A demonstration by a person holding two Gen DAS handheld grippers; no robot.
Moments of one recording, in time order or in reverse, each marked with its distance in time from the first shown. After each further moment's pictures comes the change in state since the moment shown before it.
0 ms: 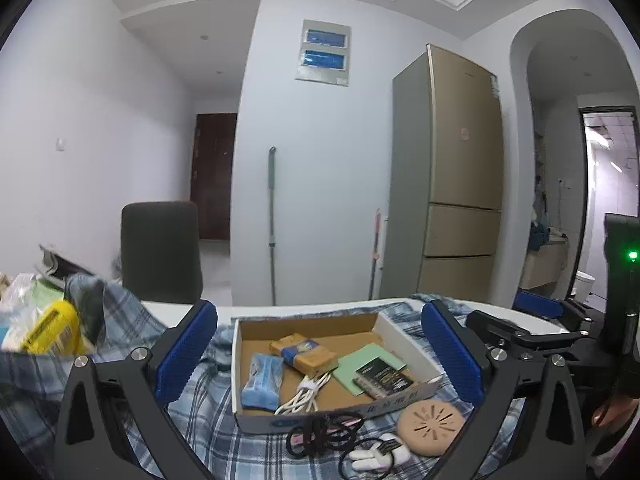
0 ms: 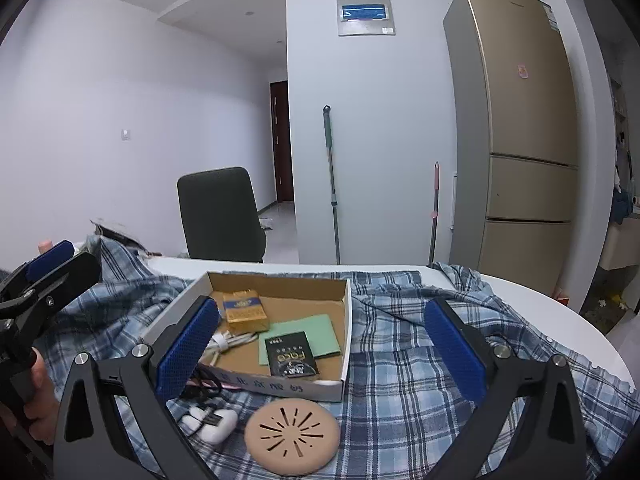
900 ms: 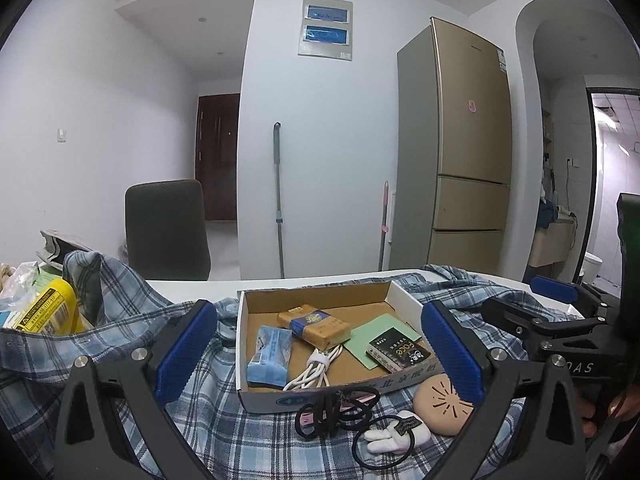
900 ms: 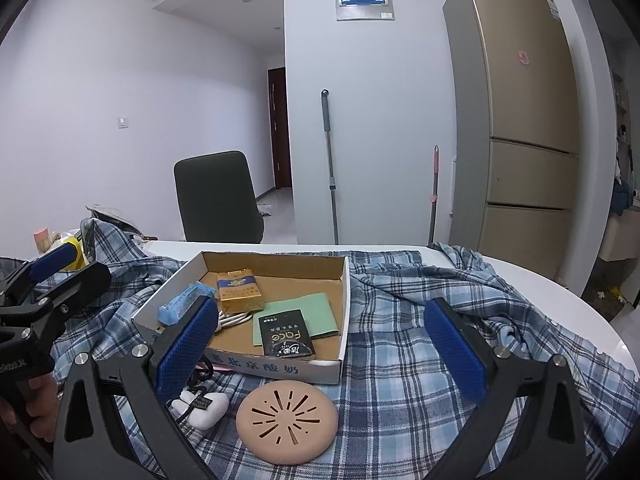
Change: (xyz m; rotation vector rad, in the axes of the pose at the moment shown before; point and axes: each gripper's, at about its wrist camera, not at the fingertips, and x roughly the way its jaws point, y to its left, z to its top) left arm 0.017 0.002 -0.017 0.022 0.082 0.019; right arm 0.007 -0.003 -0.013 0.009 0.053 -0.003
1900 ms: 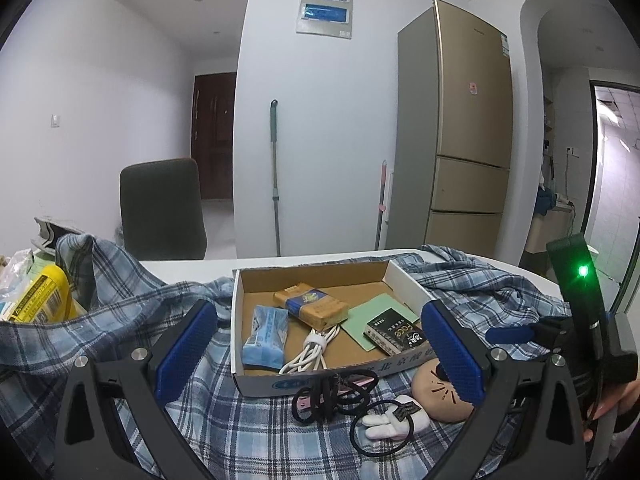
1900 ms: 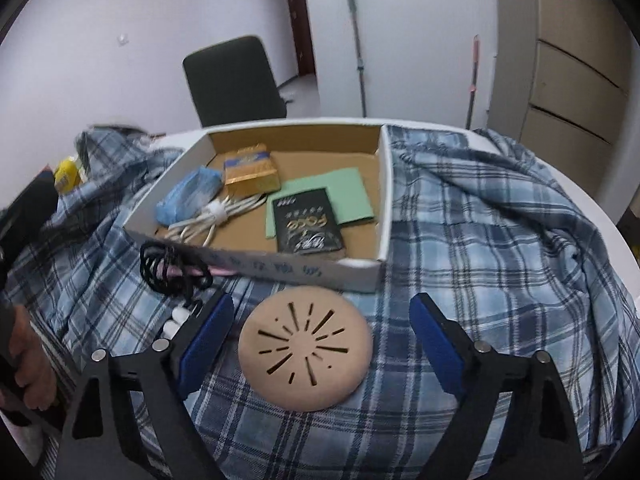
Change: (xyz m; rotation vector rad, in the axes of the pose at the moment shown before) left arm 0.005 0.004 -0.002 -0.016 0.092 -0.016; right arm 0.064 0.006 -0.031 -0.015 0.470 0.115
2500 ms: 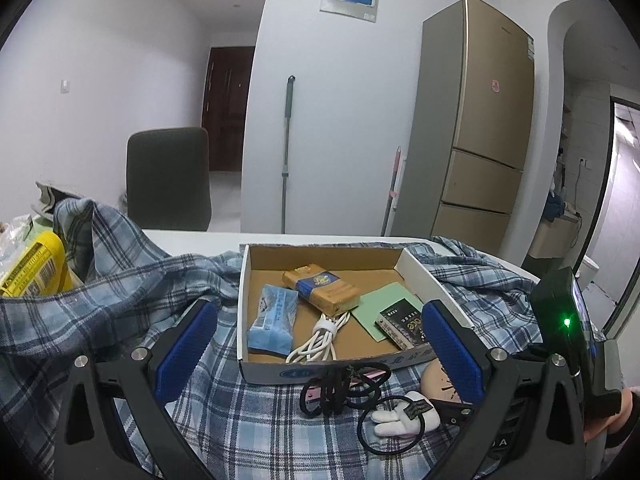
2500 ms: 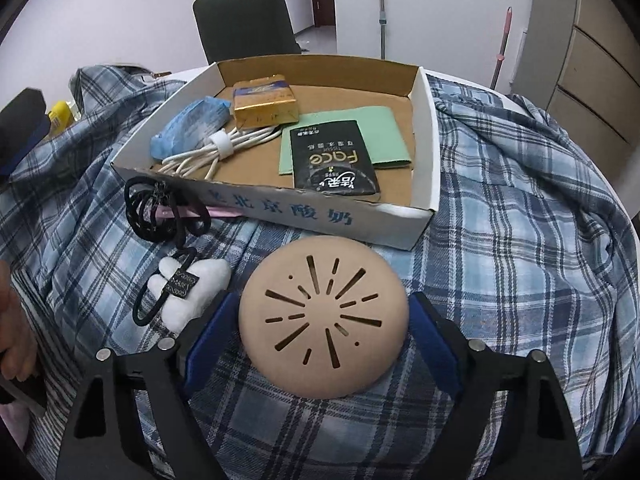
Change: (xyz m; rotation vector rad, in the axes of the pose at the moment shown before) left arm 0.017 0.013 0.001 -0.089 0.083 0.013; right arm 0.035 0.013 -0.008 -0.070 0.184 0.002
